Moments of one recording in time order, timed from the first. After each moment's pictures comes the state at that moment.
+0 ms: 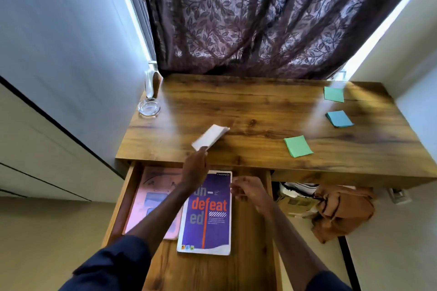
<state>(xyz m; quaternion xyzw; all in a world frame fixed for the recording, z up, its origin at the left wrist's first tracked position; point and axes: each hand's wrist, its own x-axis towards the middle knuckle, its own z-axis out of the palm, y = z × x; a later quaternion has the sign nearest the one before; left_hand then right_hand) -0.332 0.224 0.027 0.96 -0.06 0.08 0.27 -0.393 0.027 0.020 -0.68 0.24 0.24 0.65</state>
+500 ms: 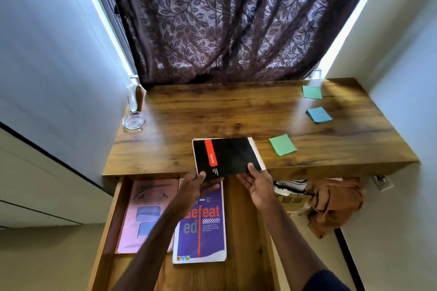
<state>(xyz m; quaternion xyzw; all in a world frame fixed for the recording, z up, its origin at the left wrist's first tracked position) -0.388 0.207 0.061 0.58 0.05 -0.23 0.78 -0.396 -0.014 0.042 -0.41 0.29 0.02 0.87</state>
